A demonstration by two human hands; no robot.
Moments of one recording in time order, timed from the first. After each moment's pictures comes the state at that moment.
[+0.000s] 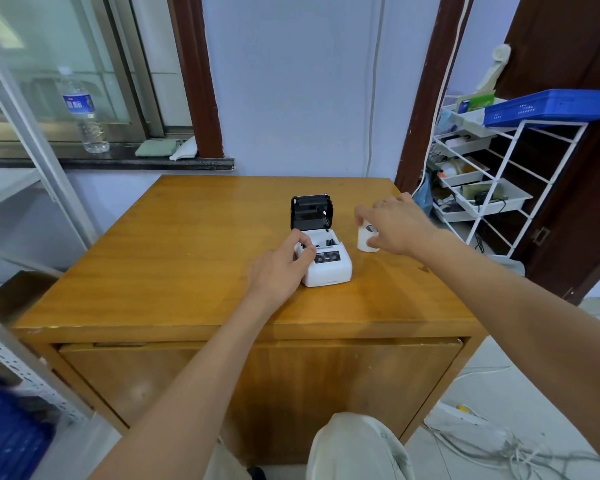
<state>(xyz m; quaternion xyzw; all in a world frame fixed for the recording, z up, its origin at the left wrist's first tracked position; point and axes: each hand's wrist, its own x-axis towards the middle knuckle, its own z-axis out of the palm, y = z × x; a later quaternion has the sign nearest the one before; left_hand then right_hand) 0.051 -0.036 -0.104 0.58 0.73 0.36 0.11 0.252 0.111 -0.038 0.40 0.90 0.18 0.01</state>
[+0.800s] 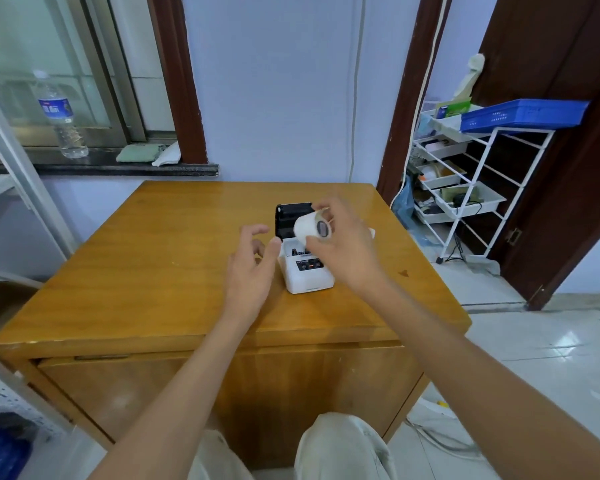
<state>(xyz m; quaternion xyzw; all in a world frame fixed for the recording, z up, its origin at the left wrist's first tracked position) 0.048 -0.053 -0.095 0.48 0.63 0.60 0.14 0.209 0.016 -0.042 0.40 0.81 -0.18 -0.40</state>
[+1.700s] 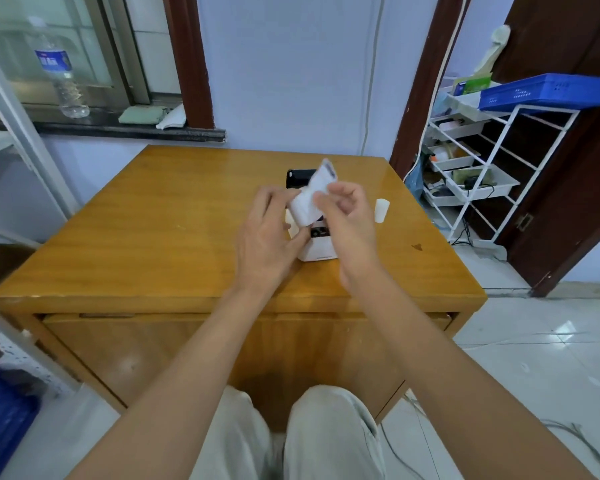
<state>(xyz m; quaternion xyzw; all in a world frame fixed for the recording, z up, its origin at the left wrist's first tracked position) 0.059 -0.058 -0.099 0.59 0.59 0.54 -0.11 0.184 -0.021 -0.060 0.38 0.55 -0.52 -0.53</state>
